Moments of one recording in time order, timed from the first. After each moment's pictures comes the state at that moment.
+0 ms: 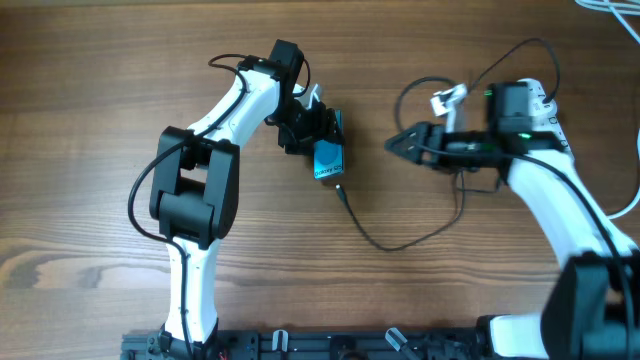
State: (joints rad) left arm -0.33 2.26 1.74 -0.99 0.60 -0.36; right arm 0.05 1.59 0.99 -0.54 -0.91 0.22
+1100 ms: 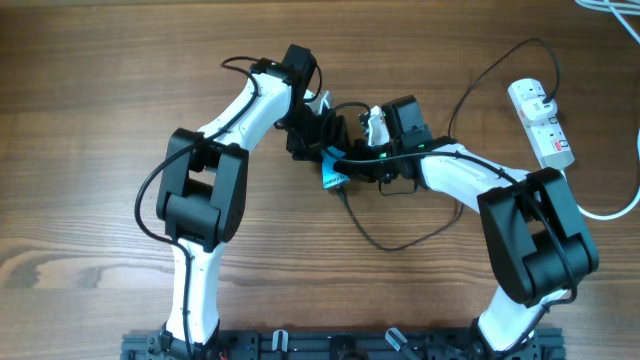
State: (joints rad) left arm -0.38 2.26 1.74 -1.02 0.60 -0.36; right arm 0.38 1.90 0.99 -0.13 -0.67 0.60
